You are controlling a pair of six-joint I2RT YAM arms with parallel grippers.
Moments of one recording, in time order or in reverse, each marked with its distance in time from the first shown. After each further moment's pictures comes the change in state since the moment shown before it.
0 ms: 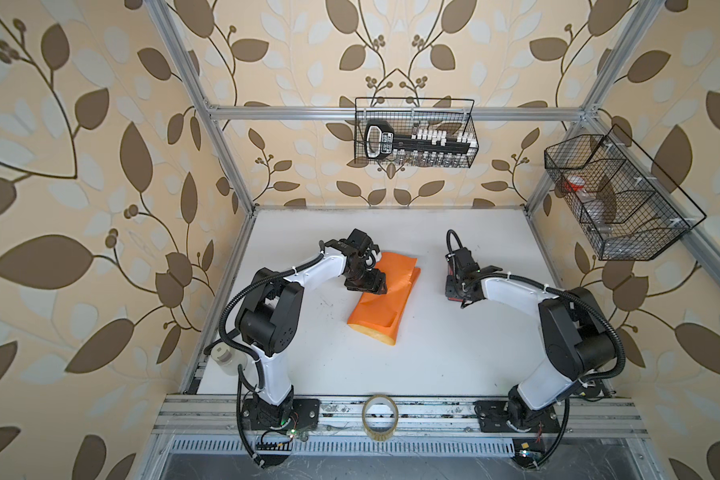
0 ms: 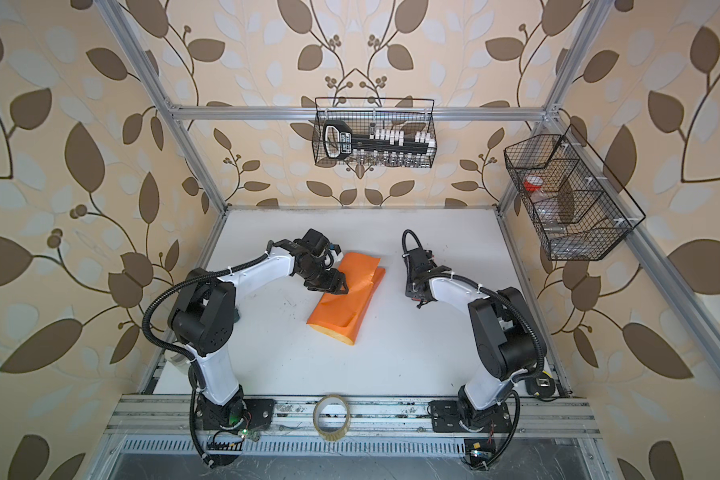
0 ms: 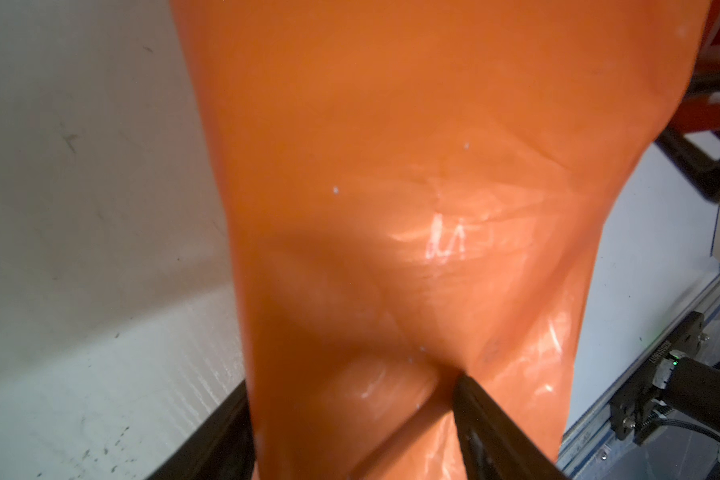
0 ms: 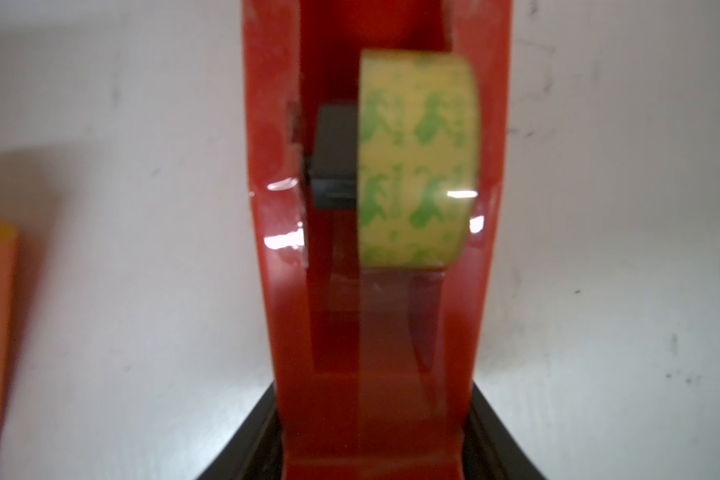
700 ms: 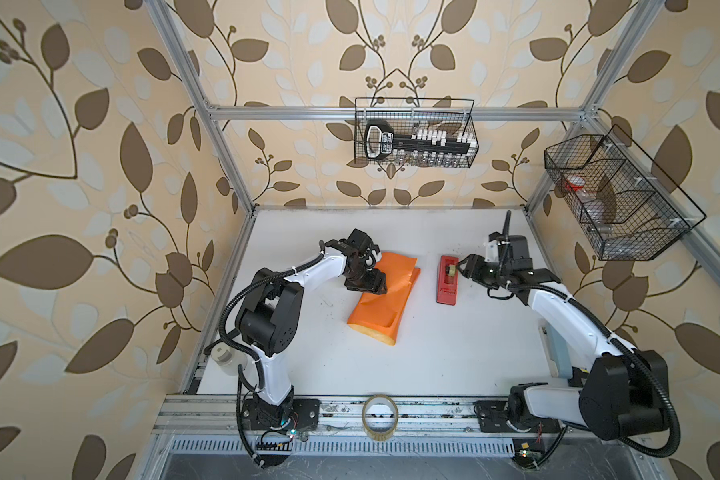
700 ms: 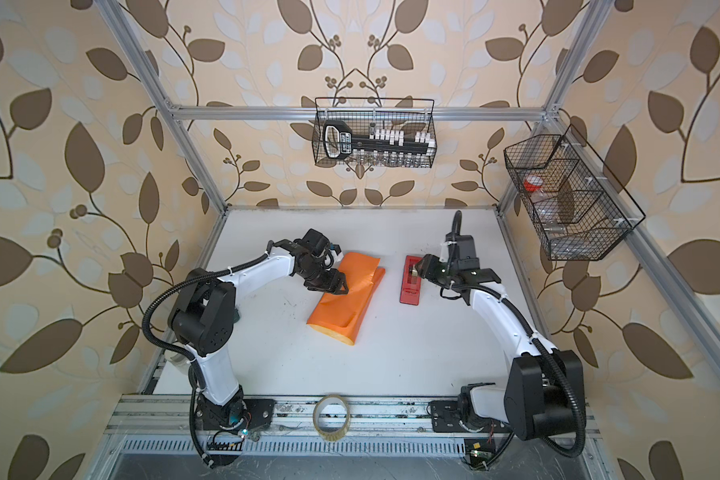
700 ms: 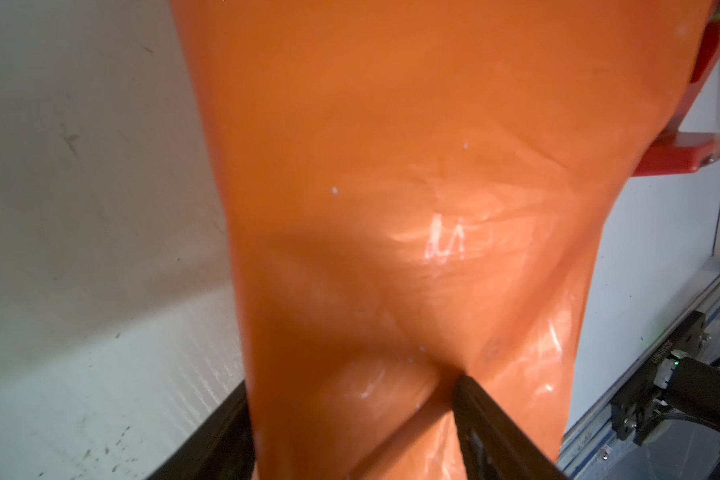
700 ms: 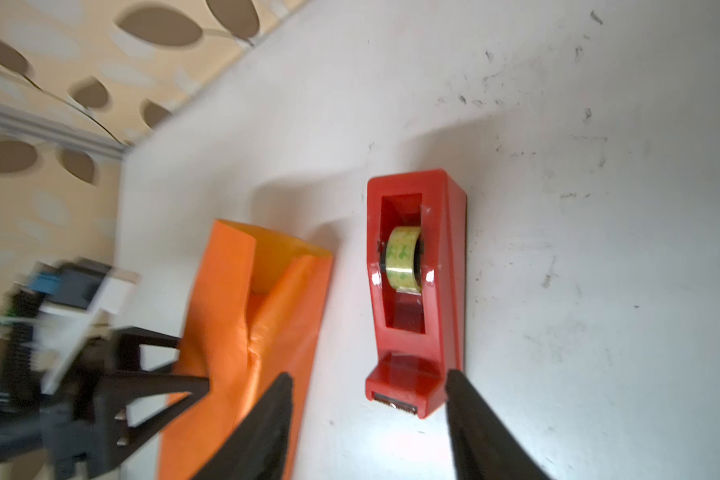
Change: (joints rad) left arm -0.002 0.000 0.003 -0.003 -0.002 0.003; right arm -0.357 -0.370 -0.068 0.070 -0.644 0.026
